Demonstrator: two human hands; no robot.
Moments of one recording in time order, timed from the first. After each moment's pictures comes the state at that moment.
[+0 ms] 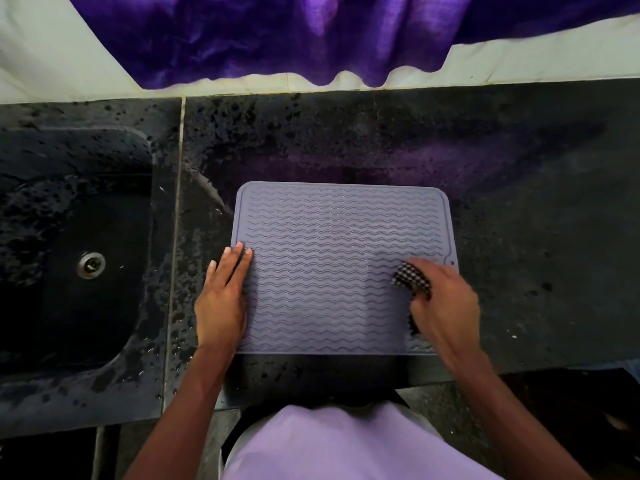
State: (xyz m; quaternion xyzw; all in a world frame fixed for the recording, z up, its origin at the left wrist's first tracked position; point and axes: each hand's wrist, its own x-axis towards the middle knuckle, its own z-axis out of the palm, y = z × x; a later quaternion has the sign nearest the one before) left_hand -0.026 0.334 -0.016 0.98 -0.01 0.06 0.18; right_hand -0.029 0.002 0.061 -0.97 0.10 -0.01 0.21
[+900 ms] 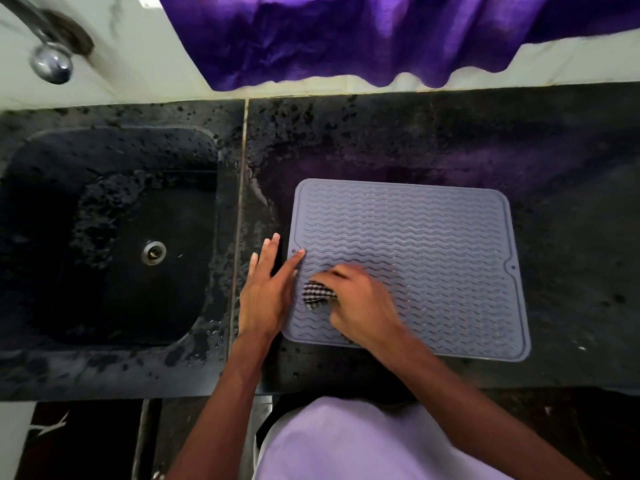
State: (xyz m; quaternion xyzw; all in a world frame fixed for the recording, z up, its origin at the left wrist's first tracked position) left_hand -0.030 0.374 -0.022 0.97 -0.01 -0.03 0.24; right_hand -0.019 0.177 0.066 -0.94 -0.20 0.10 0.27
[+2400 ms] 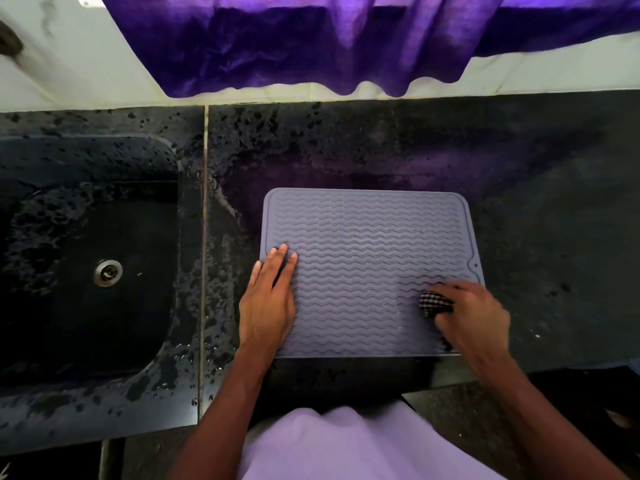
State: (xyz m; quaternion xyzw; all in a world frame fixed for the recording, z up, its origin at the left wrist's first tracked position) left_hand -0.017 0.325 -0.023 0.97 -0.07 0.09 0.20; right_hand -0.041 0.017 0.066 -0.99 0.12 0.05 0.10
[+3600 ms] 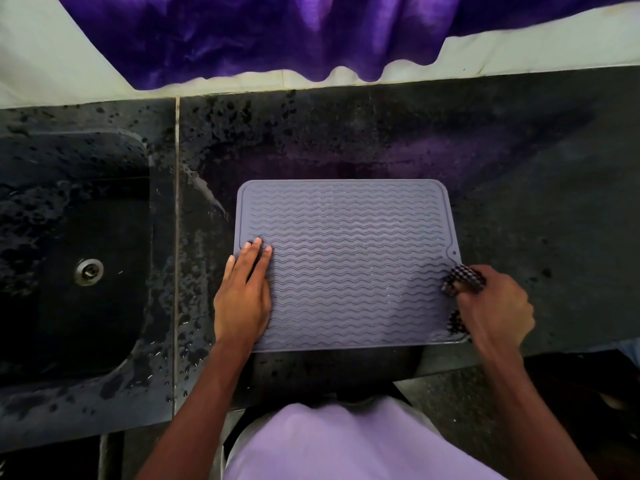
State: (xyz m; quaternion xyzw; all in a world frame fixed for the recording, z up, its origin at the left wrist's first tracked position) left_hand -0.018 0.321 -0.023 0.98 -0.06 0.10 0.17; right_hand -0.041 -0.023 0.079 -0.92 0.36 0.02 0.15
